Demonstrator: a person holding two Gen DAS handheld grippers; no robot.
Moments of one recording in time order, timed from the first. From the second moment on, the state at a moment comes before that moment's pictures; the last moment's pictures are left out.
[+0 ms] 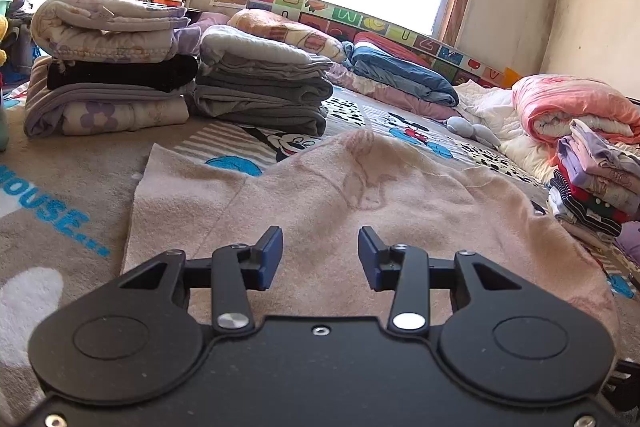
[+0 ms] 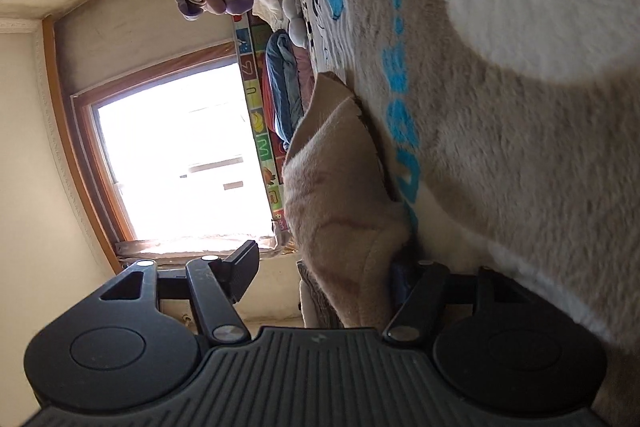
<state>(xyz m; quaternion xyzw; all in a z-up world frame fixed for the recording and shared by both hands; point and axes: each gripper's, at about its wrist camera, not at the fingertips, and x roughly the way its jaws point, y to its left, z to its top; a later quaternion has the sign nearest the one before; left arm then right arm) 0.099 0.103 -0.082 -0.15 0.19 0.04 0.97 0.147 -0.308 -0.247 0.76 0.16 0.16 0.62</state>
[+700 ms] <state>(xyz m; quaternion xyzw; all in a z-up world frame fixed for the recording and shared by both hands) 0.115 0.109 -0.096 -0.17 0.23 0.03 0.96 0.125 -0.349 -0.182 0.54 0.13 0.07 0.83</state>
